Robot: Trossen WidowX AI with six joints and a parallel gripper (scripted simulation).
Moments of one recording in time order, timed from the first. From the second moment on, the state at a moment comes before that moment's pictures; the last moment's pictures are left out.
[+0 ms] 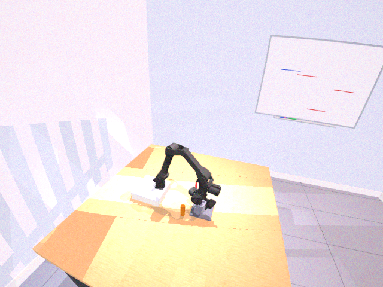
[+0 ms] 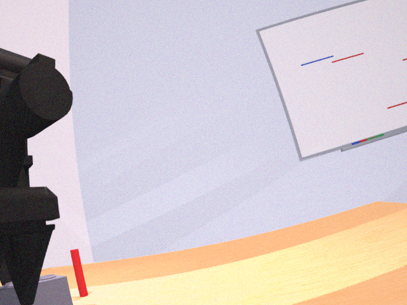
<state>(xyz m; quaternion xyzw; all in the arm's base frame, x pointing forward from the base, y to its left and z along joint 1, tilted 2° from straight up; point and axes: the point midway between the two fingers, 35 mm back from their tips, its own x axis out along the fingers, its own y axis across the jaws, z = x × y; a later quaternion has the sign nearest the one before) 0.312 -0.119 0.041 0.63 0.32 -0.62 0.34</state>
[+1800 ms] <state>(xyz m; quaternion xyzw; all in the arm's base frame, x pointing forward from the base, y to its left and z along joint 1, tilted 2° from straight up) 0.262 0.073 0.088 0.44 0.55 -0.41 0.58</state>
